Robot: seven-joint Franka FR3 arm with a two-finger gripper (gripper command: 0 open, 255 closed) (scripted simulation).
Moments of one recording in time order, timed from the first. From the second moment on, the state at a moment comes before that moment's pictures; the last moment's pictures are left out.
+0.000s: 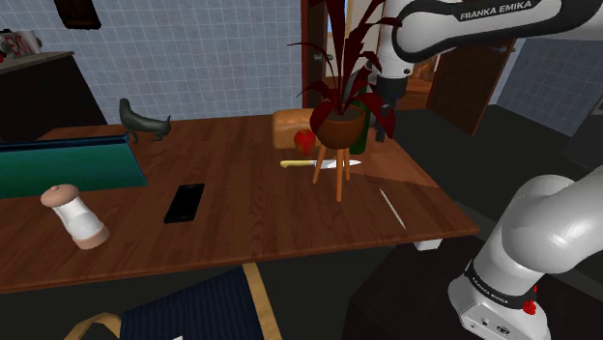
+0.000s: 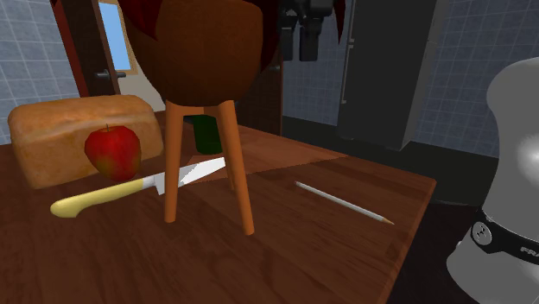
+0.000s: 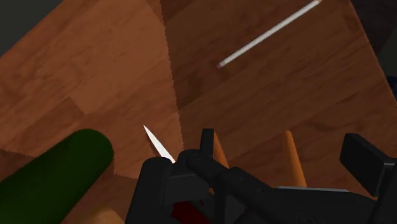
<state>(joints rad) 0.02 -0.55 -0.04 -2.33 -0.03 1.76 -0.37</state>
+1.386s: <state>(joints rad) 0.08 0.21 -0.10 -1.95 0.04 2.17 -0.97</state>
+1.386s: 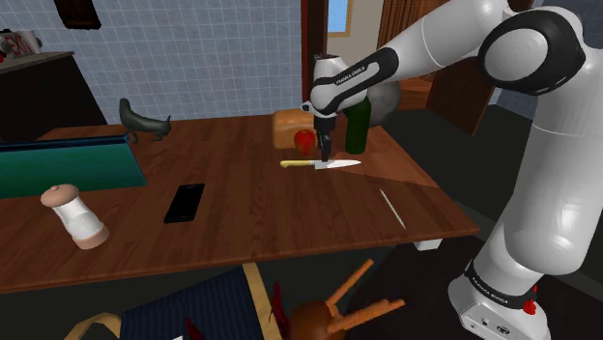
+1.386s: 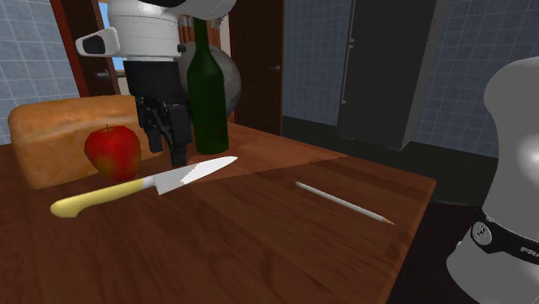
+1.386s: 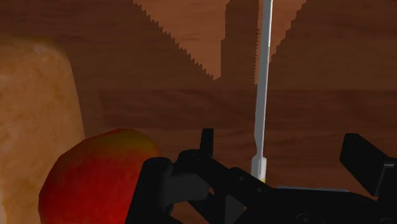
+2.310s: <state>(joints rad) 0.08 0.29 -0.10 -1.97 0.06 2.27 -1.00</state>
